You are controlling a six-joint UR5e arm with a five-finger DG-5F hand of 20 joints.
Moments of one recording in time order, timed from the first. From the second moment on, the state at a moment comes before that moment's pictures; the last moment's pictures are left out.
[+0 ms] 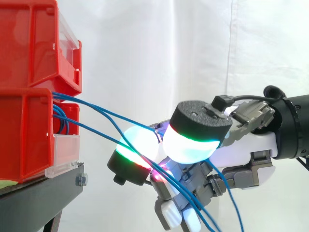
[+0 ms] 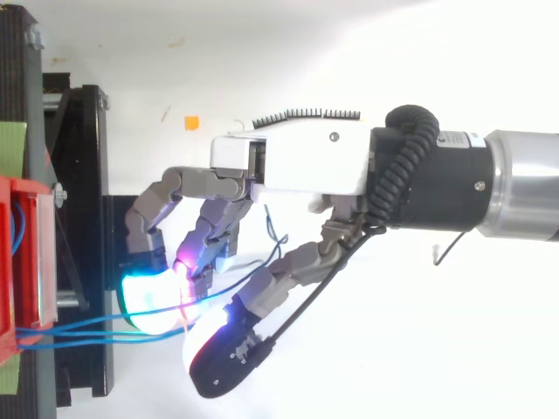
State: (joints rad) arm 0.13 -2.35 -1.04 -3.03 -1.42 -0.13
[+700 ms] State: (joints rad) arm 0.13 -2.35 -1.03 -3.04 -1.42 -0.13
